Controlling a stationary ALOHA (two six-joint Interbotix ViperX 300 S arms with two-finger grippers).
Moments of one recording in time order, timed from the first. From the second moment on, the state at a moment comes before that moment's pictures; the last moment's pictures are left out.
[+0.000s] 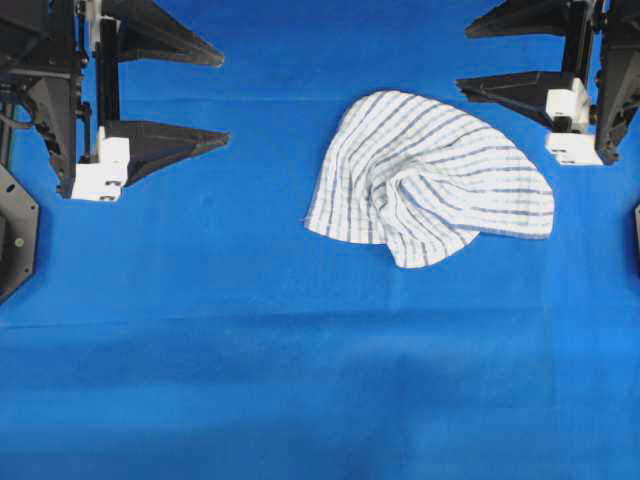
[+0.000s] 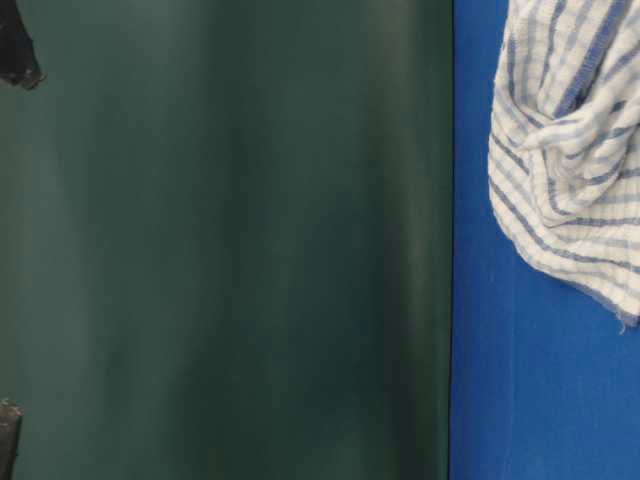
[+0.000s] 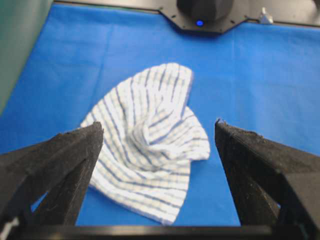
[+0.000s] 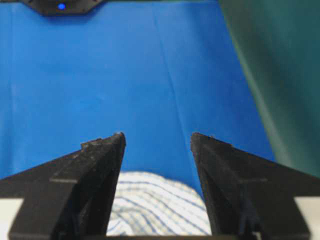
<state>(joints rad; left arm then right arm) 0.12 -0.61 0.57 -0.02 0.28 0.01 -0.17 -0.59 0.48 -0.13 0.55 0.02</state>
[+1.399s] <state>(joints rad) 0.09 0.25 0.60 -0.02 -0.30 -0.01 -0.15 -0.25 1.08 -0.12 0.13 0.23</state>
